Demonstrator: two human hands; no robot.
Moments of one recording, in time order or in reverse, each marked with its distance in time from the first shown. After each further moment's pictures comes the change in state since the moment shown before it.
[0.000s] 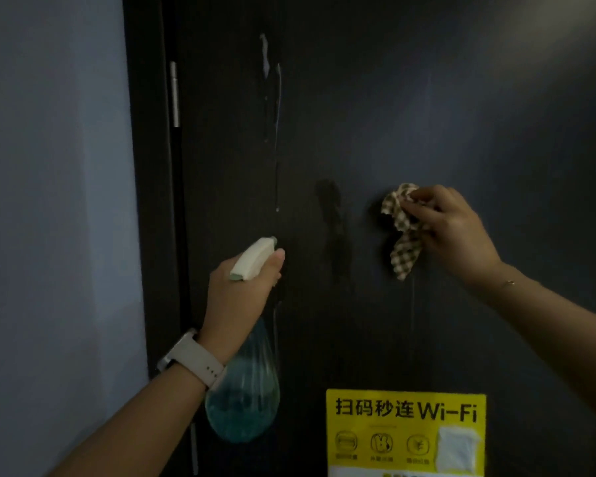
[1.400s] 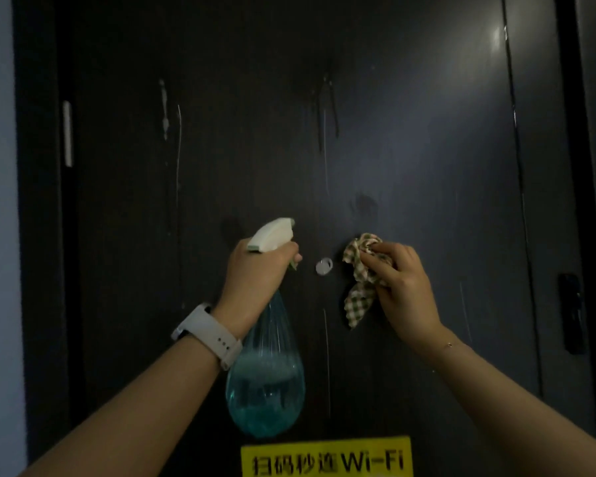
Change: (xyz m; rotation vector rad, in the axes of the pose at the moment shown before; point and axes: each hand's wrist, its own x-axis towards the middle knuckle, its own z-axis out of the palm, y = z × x) left_hand 0.032 0.064 0.155 -0.061 -0.083 -0.038; right_hand -0.071 0.066 0.017 0.119 0.146 0.196
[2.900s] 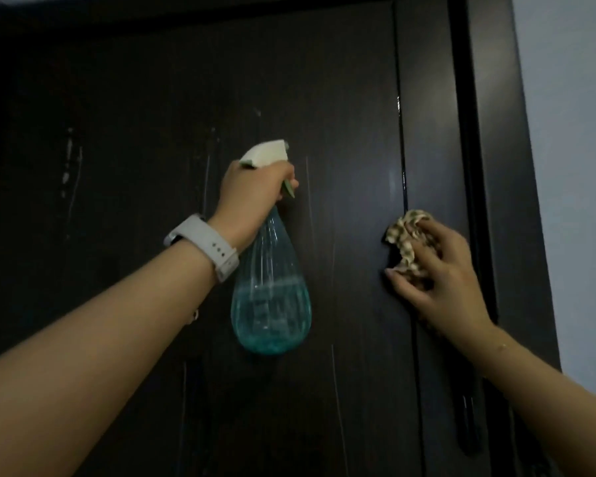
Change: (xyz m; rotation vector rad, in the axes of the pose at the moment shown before) left_hand 0.064 0.136 0.209 -0.086 0.106 0.251; right_hand 0.047 0.239 -0.120 0.071 0.134 -0.082
